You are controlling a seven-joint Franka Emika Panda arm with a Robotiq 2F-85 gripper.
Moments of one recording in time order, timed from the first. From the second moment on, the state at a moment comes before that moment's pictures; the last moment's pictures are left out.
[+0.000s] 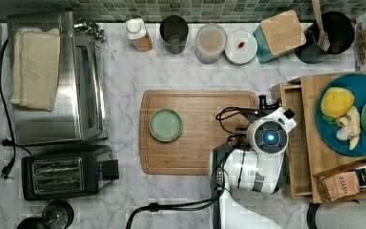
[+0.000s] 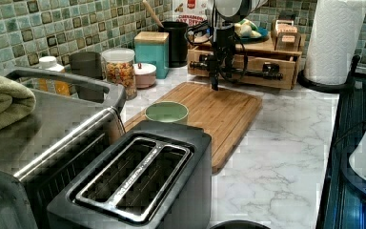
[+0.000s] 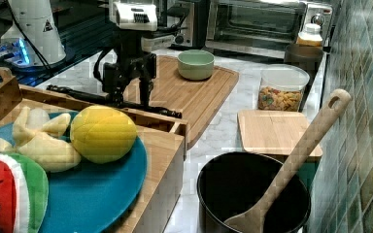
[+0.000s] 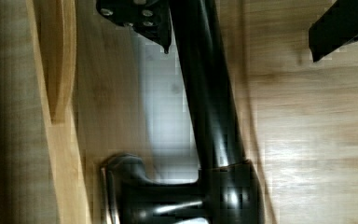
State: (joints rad) arm -0.13 0.21 -0.22 -2.40 -0.22 1.08 -0.82
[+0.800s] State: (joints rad) arm -0.03 0.14 -0.08 -2.47 -0.17 1.00 -0.65
